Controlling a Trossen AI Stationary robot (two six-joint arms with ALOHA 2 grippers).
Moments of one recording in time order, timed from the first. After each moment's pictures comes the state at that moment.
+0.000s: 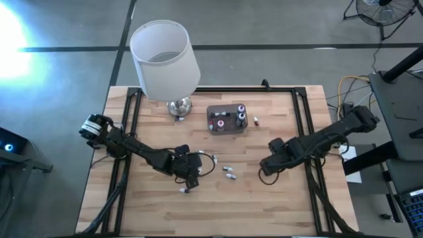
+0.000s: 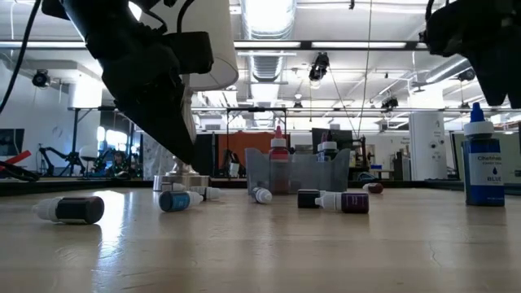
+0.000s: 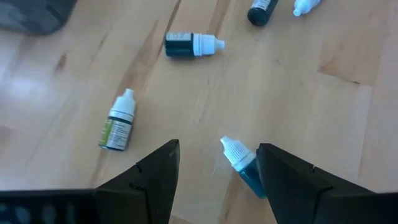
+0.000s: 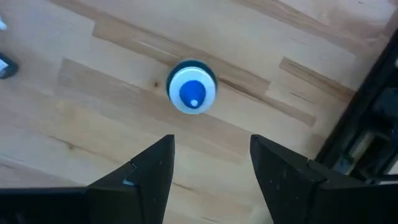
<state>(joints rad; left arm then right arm) -0.36 1.64 0.96 -0.37 -0.39 -0.58 0.41 1.37 1.06 -1.28 0.06 1.61</state>
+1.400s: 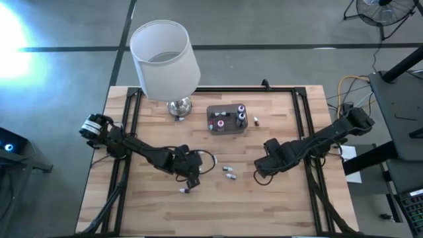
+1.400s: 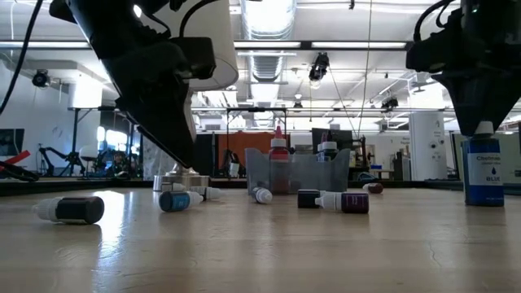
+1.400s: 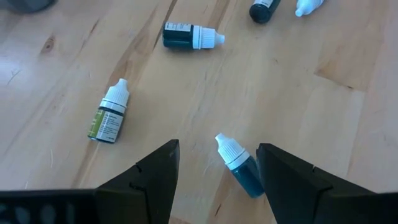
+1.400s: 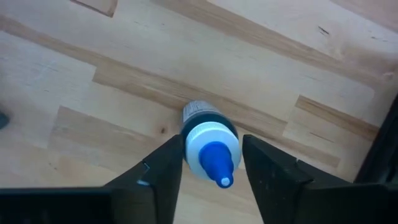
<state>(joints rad) -0.34 1.64 0.96 -0.37 -0.33 -0.64 0.40 1.45 1.00 -1.16 0.19 1.64</state>
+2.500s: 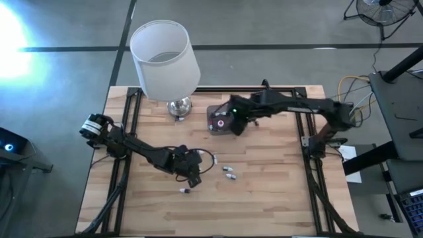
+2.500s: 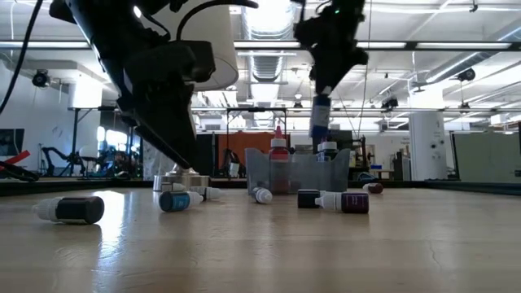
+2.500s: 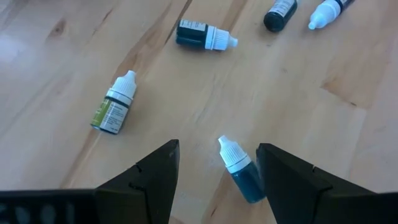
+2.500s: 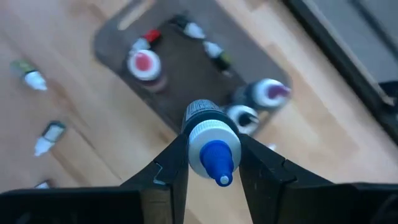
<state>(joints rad) -0.34 1.64 0.96 -0.38 -0.34 -0.75 -0.17 1.68 1.59 -1.14 0.28 0.49</state>
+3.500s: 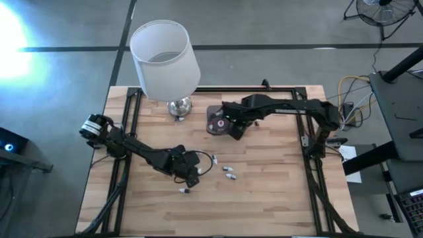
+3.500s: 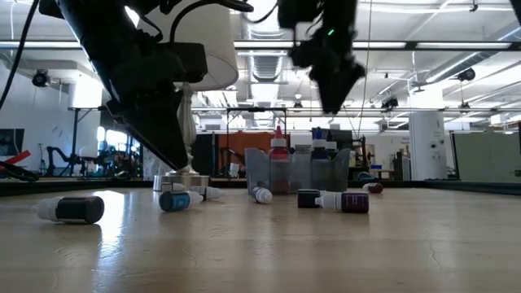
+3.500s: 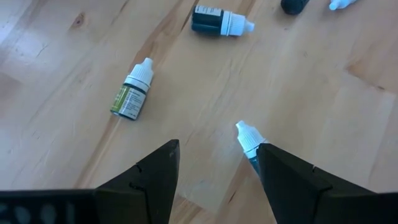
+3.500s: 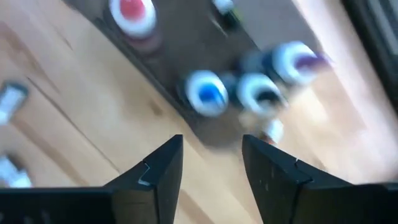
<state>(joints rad) -0.36 1.64 0.96 -0.44 -0.39 -0.76 -0.16 1.80 1.62 -1.25 0.25 0.49</state>
